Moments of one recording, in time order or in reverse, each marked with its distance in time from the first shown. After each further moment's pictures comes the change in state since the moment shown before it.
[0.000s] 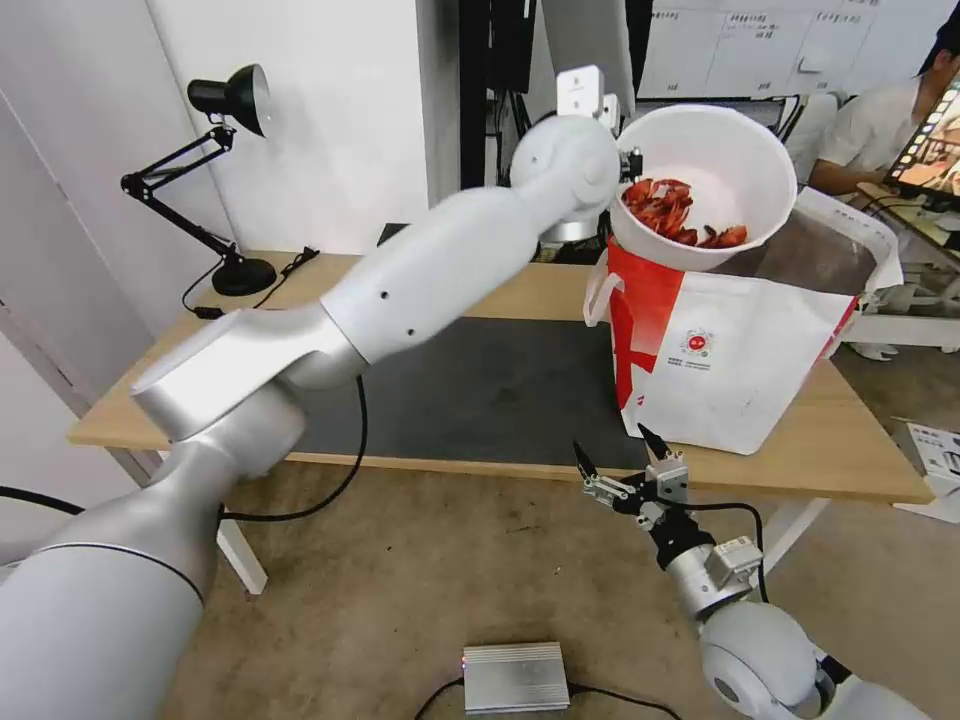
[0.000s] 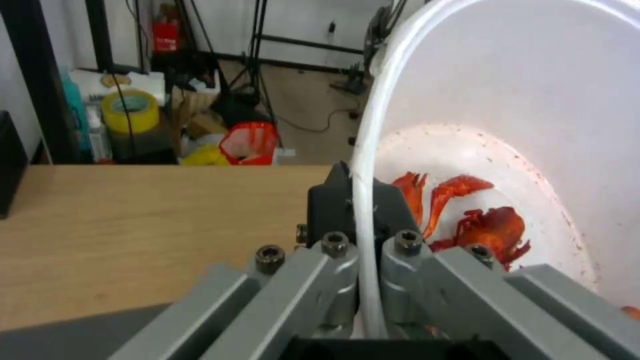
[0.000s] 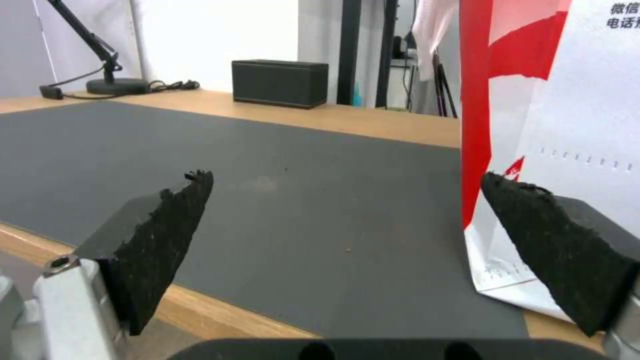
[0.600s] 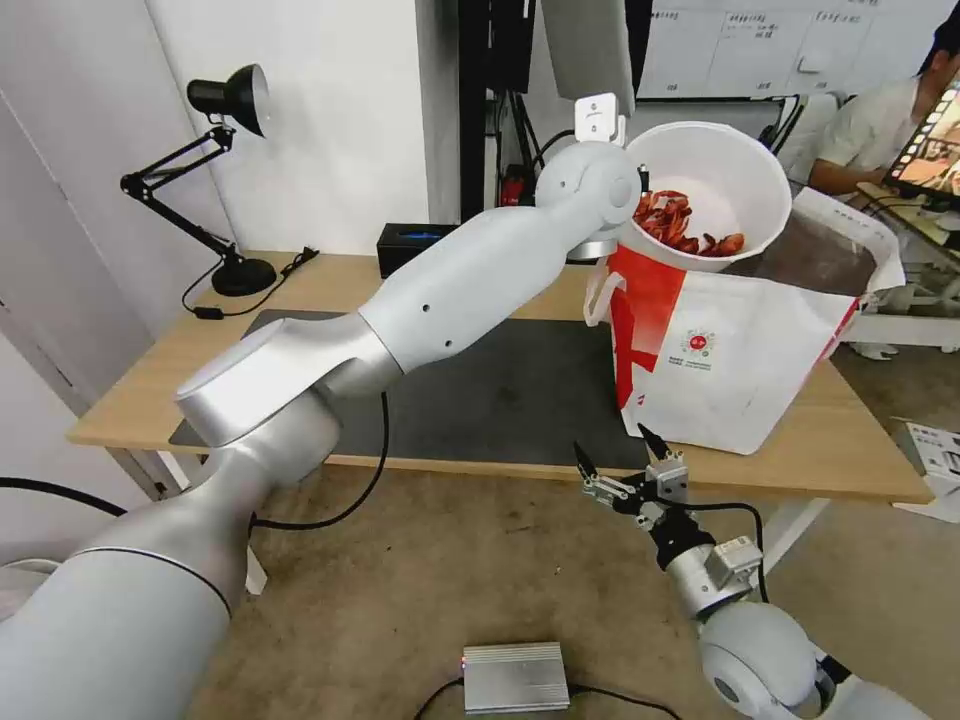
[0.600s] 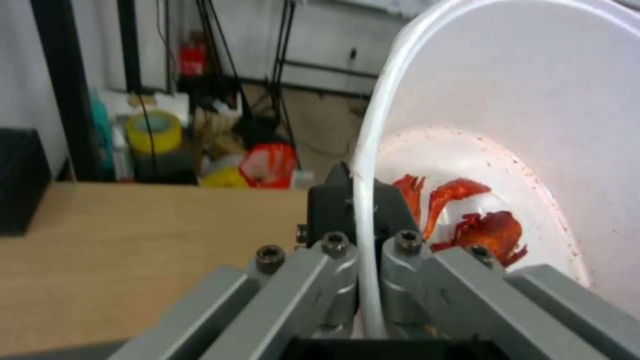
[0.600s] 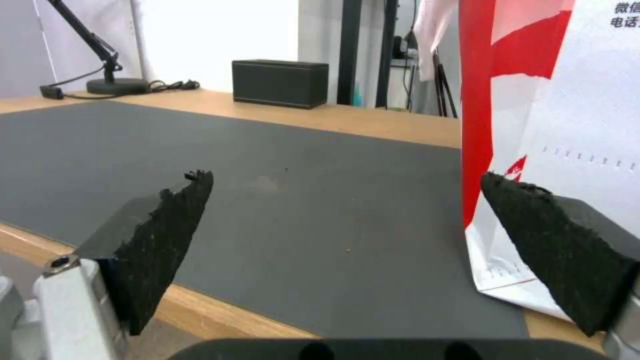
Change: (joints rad) left arm 0.021 -0.054 0.009 0.093 0.118 -0.098 0.020; right arm 0.000 0.000 0.000 0.000 0.000 0.000 0.000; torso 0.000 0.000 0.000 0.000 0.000
